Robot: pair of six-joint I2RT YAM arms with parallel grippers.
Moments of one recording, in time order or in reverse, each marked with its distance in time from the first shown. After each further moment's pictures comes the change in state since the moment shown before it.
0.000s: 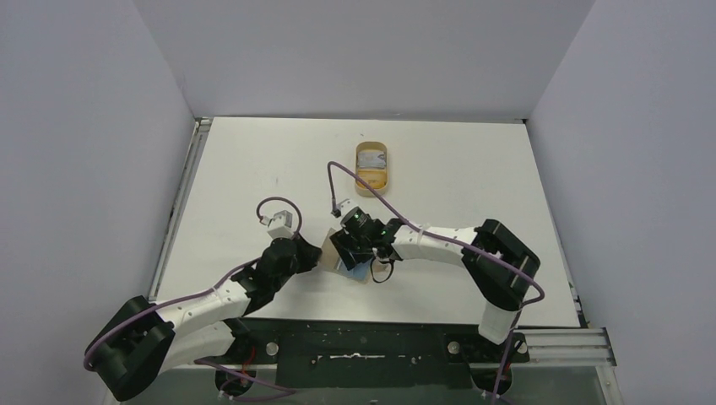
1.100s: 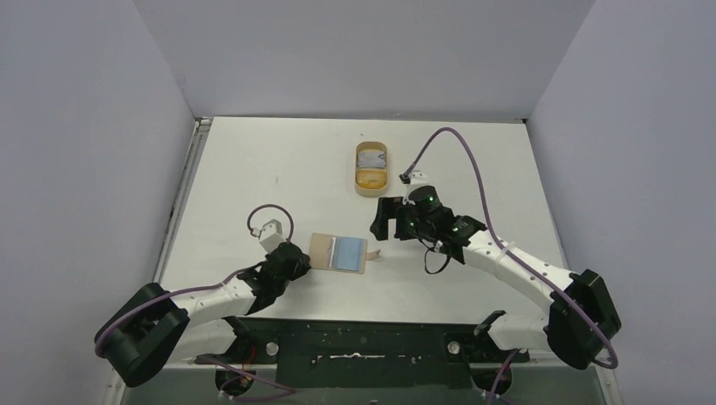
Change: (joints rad) left arm -0.005 0.074 -0.023 -0.088 -0.175 -0.159; right arm -0.269 -0.552 -0.245 -0.006 -0.063 0.187
